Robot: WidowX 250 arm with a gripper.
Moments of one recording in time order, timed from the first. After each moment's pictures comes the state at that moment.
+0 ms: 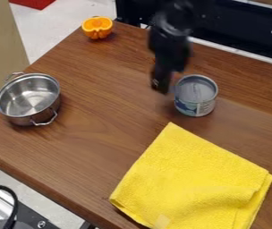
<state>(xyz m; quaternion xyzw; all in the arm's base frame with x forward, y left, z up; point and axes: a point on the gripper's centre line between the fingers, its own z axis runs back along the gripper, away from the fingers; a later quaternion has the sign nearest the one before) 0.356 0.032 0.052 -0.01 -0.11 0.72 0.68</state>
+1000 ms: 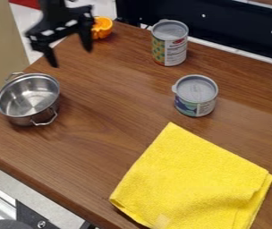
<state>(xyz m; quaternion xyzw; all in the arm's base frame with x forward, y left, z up) 0.290 0.146 0.090 -0.01 -0.10 0.49 0.87</state>
